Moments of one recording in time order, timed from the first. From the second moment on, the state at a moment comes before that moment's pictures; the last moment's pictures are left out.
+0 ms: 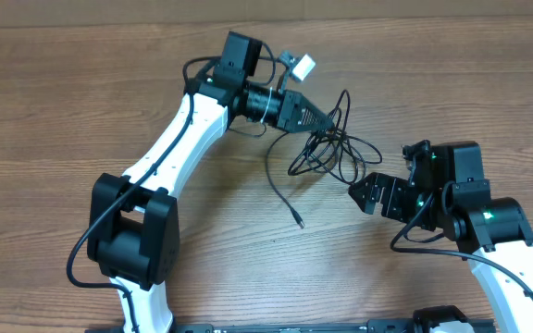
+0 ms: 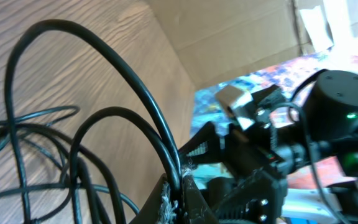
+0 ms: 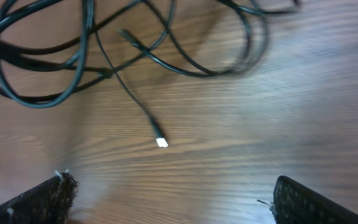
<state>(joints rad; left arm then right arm) -0.38 1.99 1.64 -0.57 1.26 -0.20 0.12 1.05 0.90 -0.93 -0.41 0.38</state>
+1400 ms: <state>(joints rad) -0.49 1.99 1.74 0.70 1.56 -1.22 0.13 1.31 0.92 -0.85 -0.19 0.81</state>
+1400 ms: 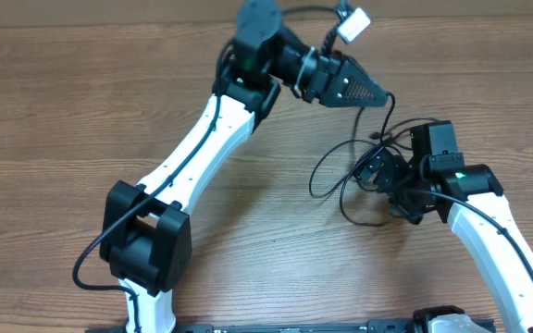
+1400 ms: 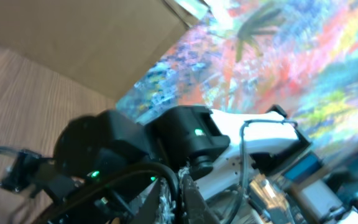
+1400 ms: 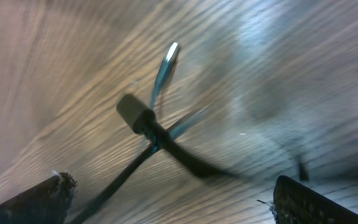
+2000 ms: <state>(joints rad) -0.24 1.96 1.75 1.38 1.56 -1.94 0.13 1.33 0.91 -0.95 -0.04 0.78</state>
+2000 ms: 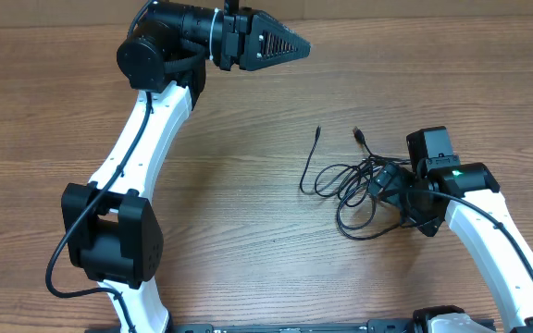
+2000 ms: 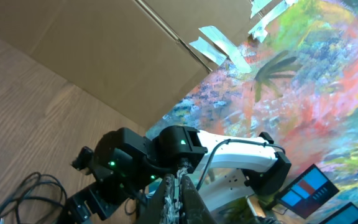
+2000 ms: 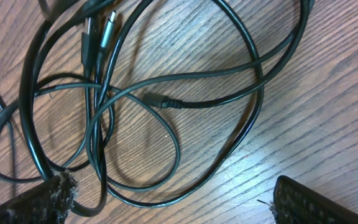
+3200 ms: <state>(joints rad) -0.28 1.96 1.68 -0.12 1.14 -1.34 0.13 0.90 0.92 -0.92 -0.25 0.60</state>
